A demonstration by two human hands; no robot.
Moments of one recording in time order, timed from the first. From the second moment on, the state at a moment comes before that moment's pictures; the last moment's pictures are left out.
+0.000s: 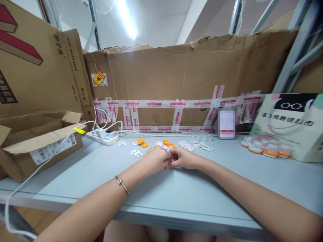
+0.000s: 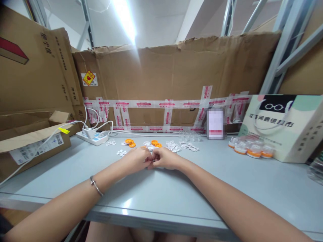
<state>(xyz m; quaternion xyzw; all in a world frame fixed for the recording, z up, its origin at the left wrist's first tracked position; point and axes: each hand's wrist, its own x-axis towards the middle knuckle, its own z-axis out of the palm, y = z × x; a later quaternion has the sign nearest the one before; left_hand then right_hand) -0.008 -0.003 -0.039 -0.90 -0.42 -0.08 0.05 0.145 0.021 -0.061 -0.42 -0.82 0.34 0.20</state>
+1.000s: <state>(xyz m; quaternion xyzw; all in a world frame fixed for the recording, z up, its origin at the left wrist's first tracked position) -0.054 0.004 -0.006 -0.75 -0.66 -0.01 0.11 0.153 0.015 -0.055 -0.41 -0.83 0.34 0.17</state>
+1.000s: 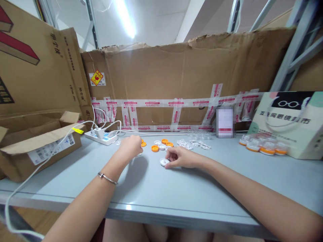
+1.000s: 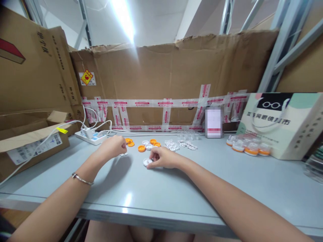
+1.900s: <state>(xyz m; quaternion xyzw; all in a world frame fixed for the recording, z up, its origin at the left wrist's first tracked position) -0.023 0.005 -0.035 -0.94 -0.34 -0.10 0.00 0.152 0.016 -0.055 -0.40 -0.83 0.34 0.18</state>
